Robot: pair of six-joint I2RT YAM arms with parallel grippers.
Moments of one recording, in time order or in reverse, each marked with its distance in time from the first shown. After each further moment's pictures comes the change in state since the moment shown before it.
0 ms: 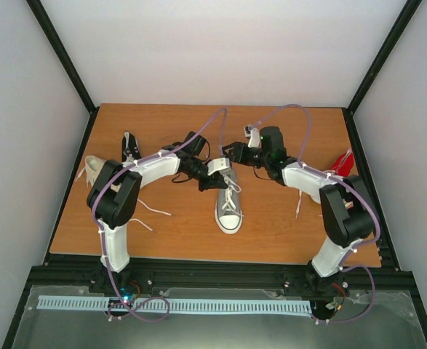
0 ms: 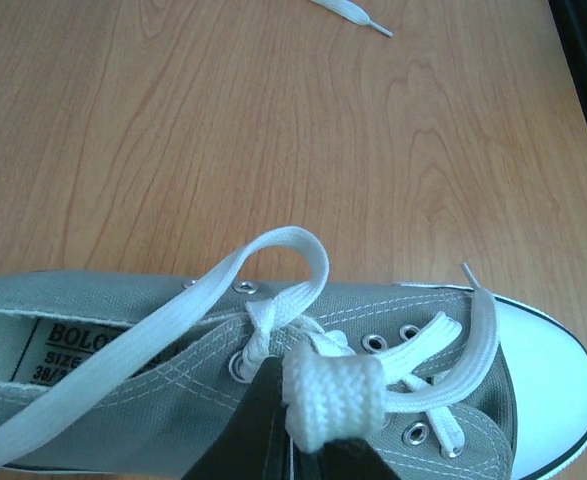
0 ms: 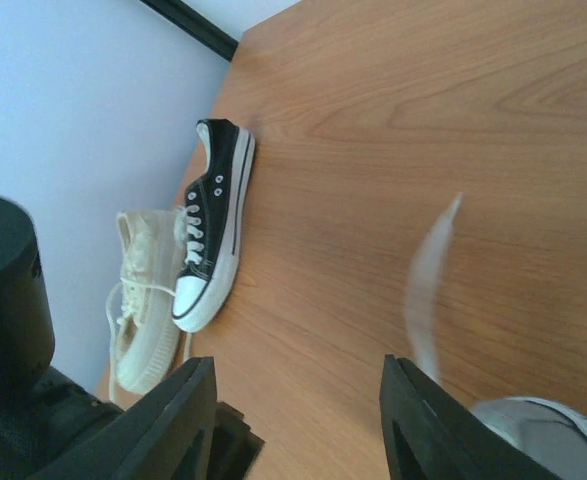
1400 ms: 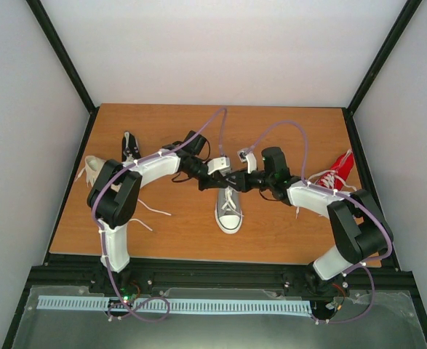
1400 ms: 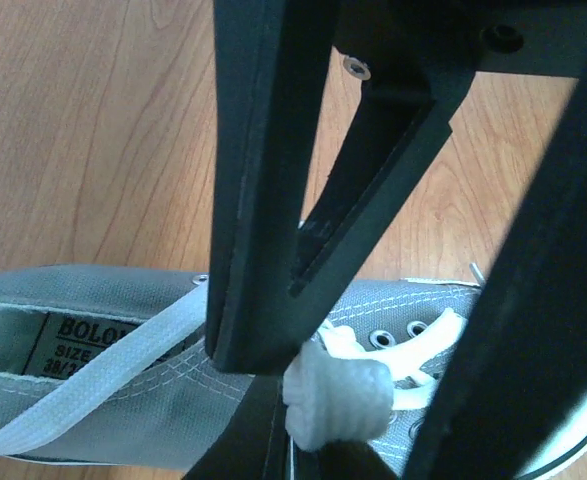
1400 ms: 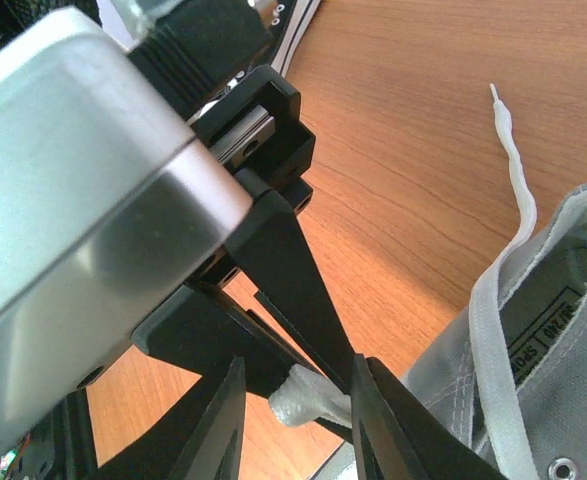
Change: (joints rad) left arm 0.001 0.004 0.014 -0.017 -0.017 -0.012; right arm 0.044 -0.174 -0.252 -0.049 -0.112 -0.357
